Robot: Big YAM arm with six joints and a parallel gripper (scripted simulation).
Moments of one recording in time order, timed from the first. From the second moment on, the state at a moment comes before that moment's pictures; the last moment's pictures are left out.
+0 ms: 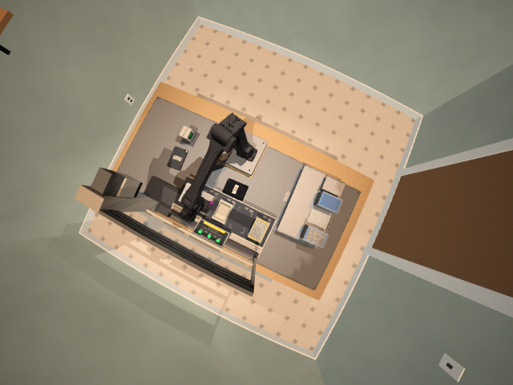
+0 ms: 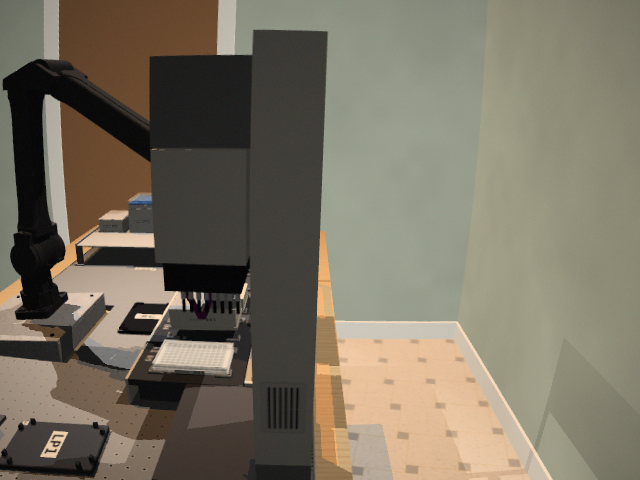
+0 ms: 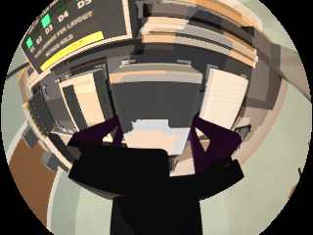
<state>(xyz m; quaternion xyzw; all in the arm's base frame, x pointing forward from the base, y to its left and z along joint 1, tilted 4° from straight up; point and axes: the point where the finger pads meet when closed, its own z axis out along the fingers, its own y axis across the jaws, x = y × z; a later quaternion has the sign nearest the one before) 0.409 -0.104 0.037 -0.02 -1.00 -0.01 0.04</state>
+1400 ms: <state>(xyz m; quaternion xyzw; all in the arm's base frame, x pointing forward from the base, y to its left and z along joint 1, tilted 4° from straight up) 0.408 -0.104 0.028 -0.02 -1.00 -0.01 0.04</state>
